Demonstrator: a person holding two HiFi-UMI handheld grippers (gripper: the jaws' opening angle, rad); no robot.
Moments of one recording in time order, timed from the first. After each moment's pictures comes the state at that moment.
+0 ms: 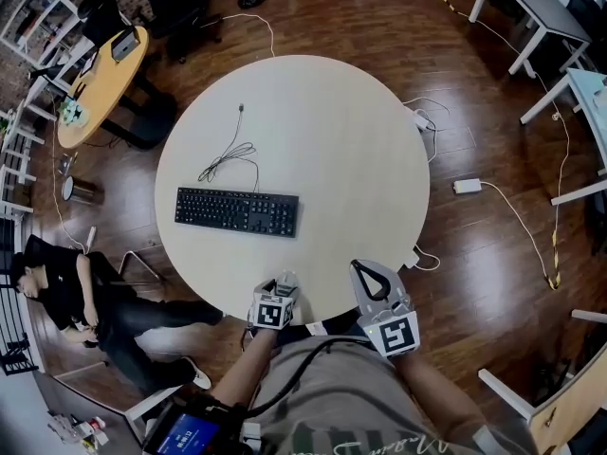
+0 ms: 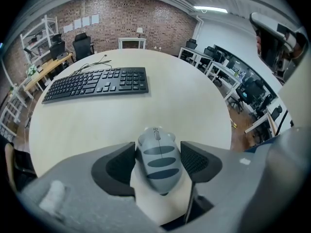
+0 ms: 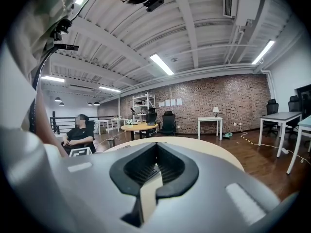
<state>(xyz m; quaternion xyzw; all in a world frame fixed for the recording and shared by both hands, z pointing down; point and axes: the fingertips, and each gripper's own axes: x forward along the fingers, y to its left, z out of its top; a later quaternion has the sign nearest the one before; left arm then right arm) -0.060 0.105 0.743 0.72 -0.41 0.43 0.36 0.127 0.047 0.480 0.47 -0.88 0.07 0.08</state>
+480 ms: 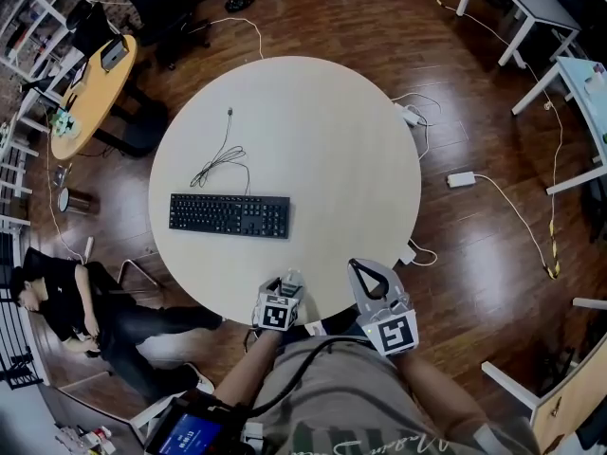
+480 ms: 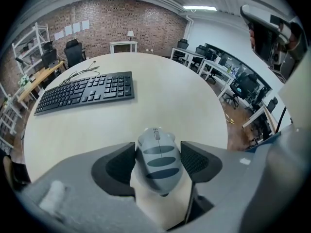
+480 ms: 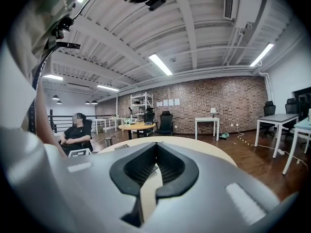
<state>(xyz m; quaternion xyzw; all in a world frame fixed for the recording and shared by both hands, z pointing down) -0.029 0.102 0.742 0.74 -0.39 0.43 0.33 0.140 0.052 0.479 0.48 -0.87 0.07 0.08</state>
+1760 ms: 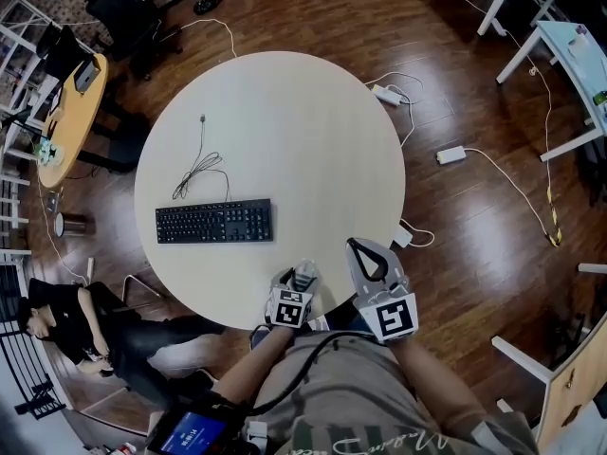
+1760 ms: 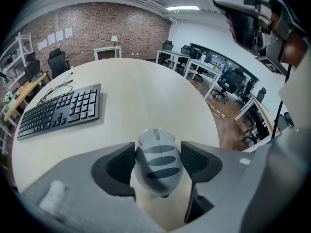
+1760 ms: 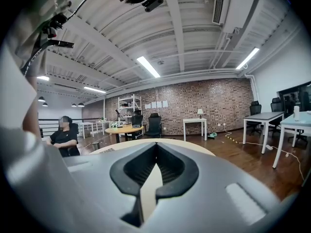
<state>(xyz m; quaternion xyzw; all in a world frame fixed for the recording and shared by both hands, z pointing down) 0.041 0.085 0.742 0.79 -0.33 0.43 0.29 0.180 0.019 0.477 0.54 -0.83 0.08 0.07</state>
